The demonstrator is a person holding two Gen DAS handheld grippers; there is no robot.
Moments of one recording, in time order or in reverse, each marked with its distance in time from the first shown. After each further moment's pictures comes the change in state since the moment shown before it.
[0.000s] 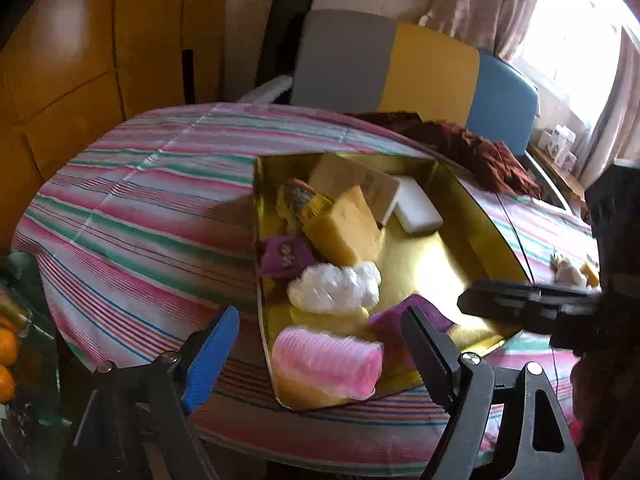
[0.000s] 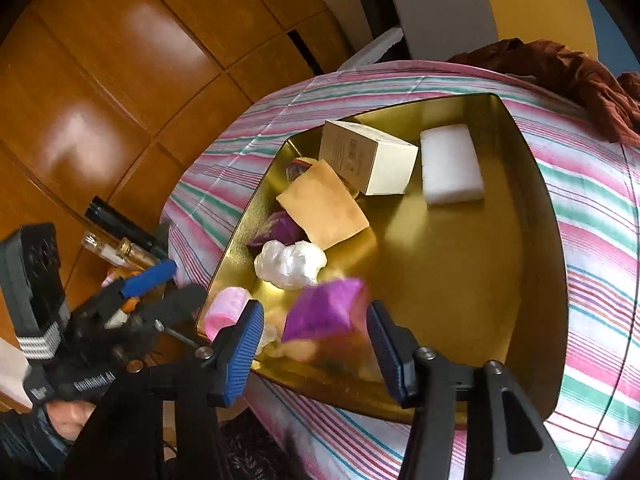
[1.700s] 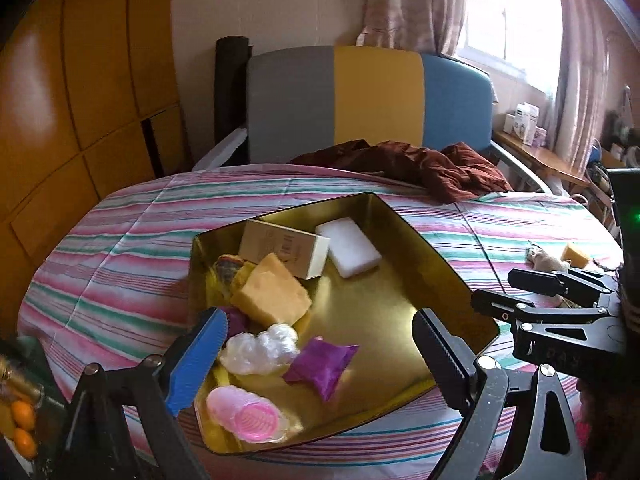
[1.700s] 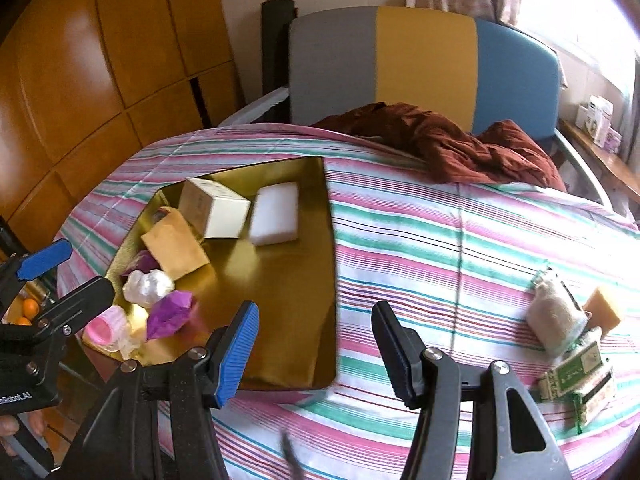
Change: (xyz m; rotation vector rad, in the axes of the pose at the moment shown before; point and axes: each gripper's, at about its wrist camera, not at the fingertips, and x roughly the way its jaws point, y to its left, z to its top) left arm -0.018 -0.089 0.019 0.216 -0.124 -0.018; right arm -0.076 -0.034 -0.020 0.019 -0.206 -0.500
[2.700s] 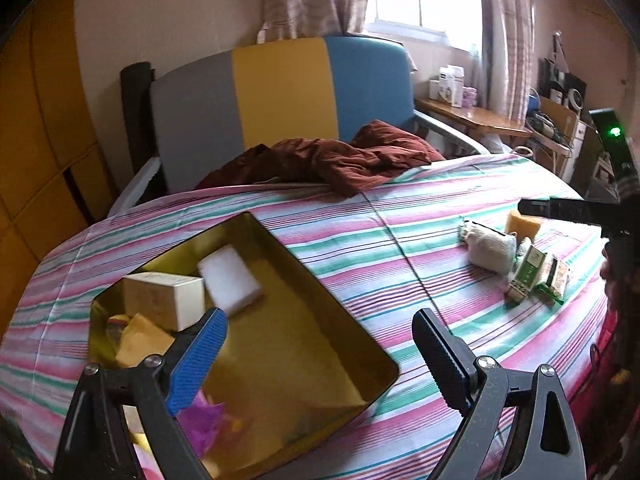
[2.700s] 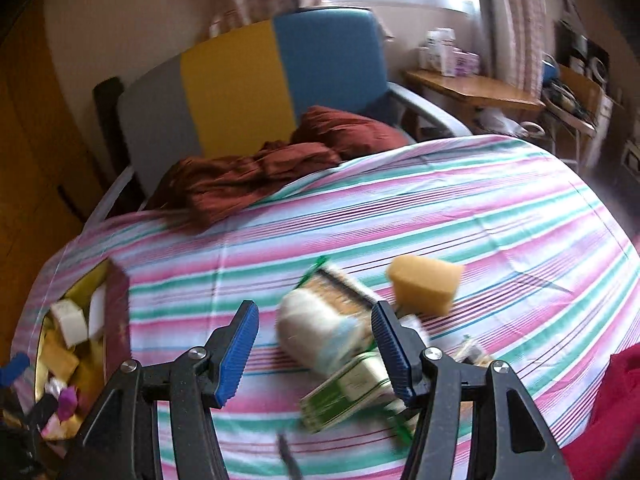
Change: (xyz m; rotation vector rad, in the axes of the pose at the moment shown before) left arm 0.032 -0.111 0.026 0.219 0.016 -0.174; right arm -0.065 -0.222 -0.012 0.441 -0.089 -0.282
